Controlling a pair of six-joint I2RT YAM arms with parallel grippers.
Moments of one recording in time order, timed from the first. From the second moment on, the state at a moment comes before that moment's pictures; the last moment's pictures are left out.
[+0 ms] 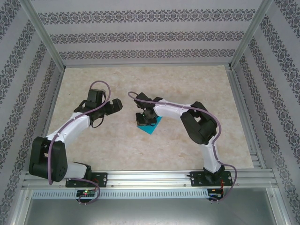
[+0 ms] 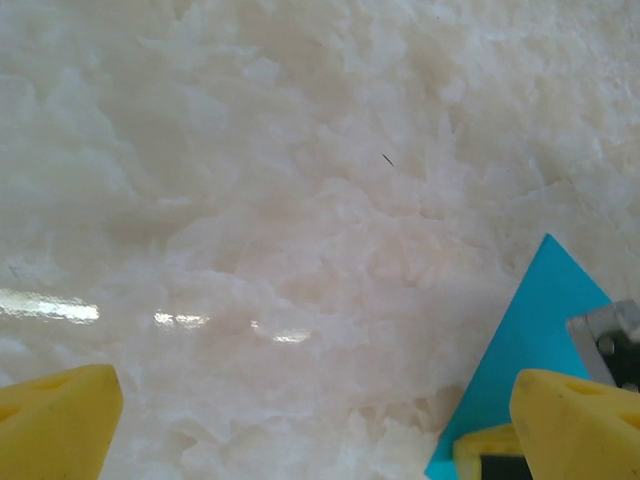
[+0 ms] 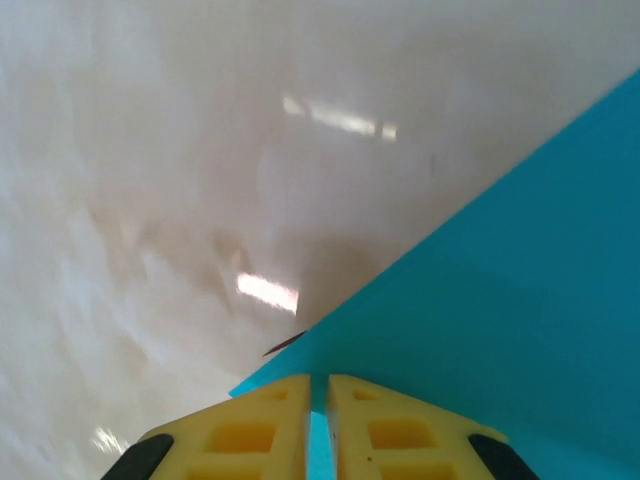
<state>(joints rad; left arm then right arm) -0.22 1.37 0.85 -0.34 0.16 -0.58 0.78 2.07 1.43 -0.64 -0.21 0.51</state>
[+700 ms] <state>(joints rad) -0.23 1.48 0.88 -0.33 0.46 -0.66 0.70 1.75 1.17 -0.57 -0.08 0.69</state>
